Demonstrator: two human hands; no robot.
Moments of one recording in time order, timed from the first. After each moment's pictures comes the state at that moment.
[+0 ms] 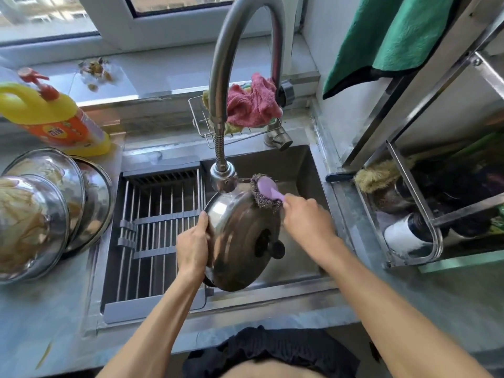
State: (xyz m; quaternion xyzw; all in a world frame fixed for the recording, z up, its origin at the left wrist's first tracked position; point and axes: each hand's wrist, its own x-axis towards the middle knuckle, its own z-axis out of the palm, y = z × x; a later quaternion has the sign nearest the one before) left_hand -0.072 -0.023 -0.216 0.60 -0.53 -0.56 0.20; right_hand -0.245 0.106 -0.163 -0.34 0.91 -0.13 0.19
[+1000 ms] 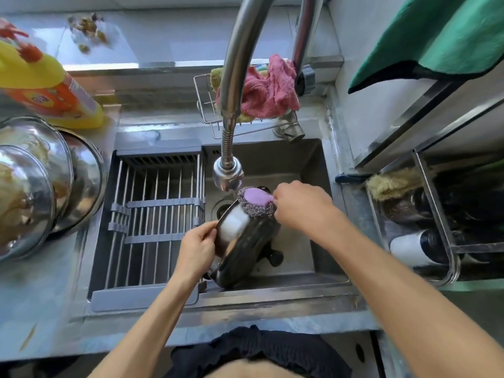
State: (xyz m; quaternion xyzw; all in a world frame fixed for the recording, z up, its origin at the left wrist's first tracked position) left_hand -0.066 -0.024 -0.240 0.50 -0.67 -0.54 0.08; right_hand -0.271 0.052 -0.138 -0.47 0.84 0.08 0.27
